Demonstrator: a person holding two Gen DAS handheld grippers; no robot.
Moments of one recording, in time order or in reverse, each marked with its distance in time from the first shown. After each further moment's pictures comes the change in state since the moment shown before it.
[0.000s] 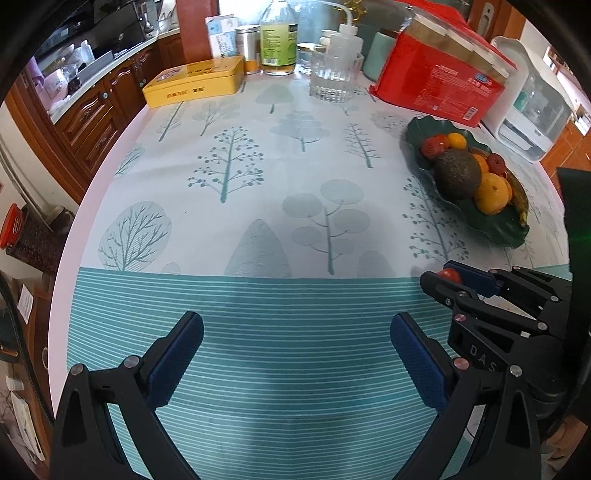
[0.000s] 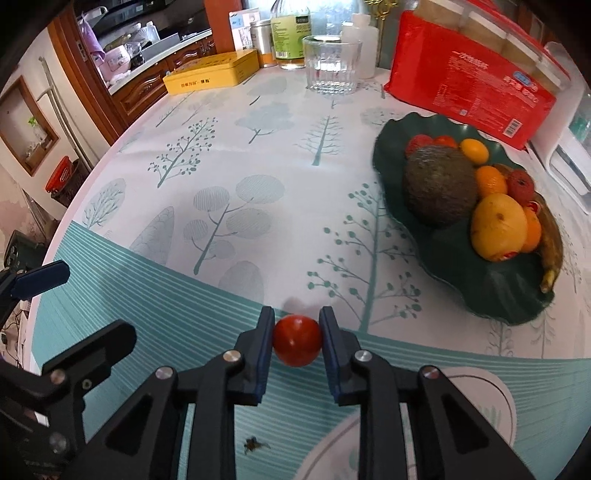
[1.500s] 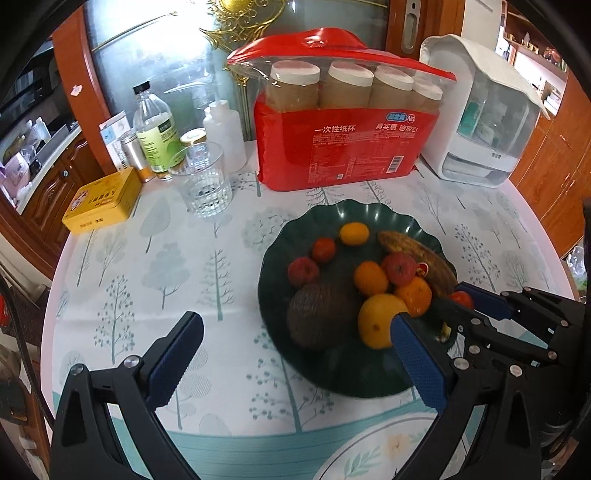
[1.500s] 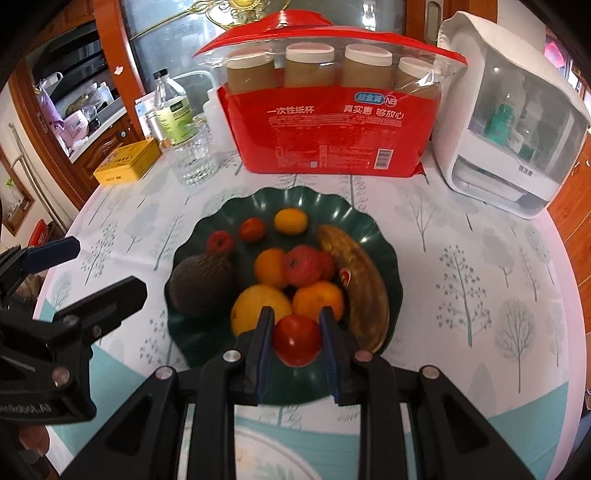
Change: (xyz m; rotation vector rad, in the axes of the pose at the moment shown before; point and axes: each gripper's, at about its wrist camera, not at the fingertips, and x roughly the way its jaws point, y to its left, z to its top) left arm 0.000 -0.176 0.136 0.151 -0.128 -0.026; right arm -0.057 -0.188 0.054 0.119 -0.128 -0.060
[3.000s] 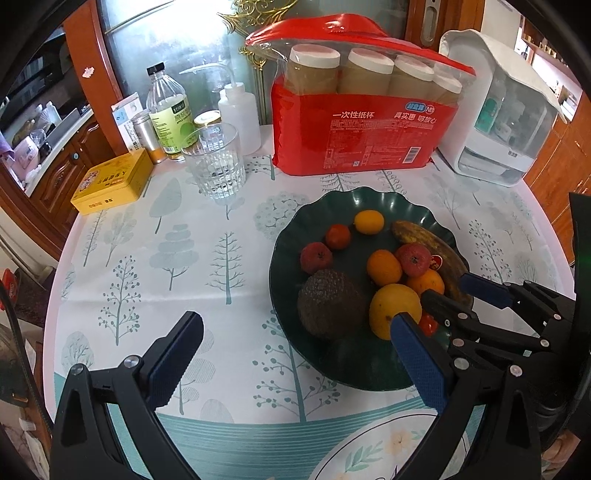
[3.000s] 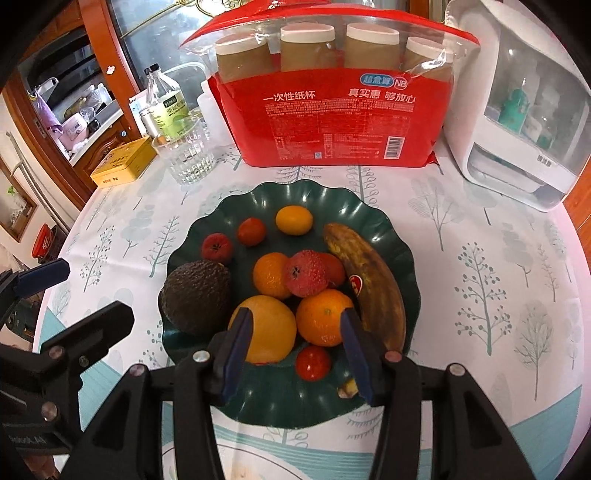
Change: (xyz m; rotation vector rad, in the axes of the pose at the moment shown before) left arm 0.000 0.005 -0.007 -0.046 0.042 0.039; right arm 0.016 0.000 0.001 0.023 0.033 0.033
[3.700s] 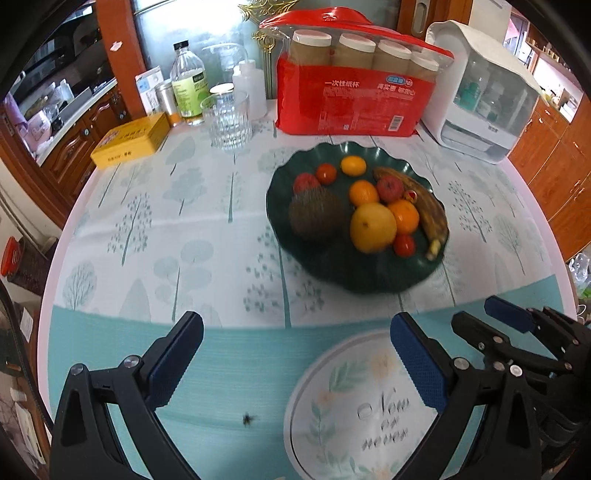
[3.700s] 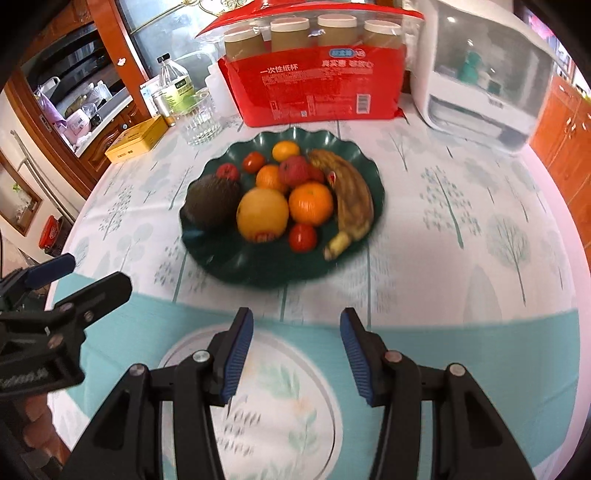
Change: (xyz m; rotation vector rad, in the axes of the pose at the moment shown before) left arm -0.048 -0.009 -0.089 -0.049 0.034 -0.012; right arm -0.068 -0.009 -0.100 0.060 0.048 0.017
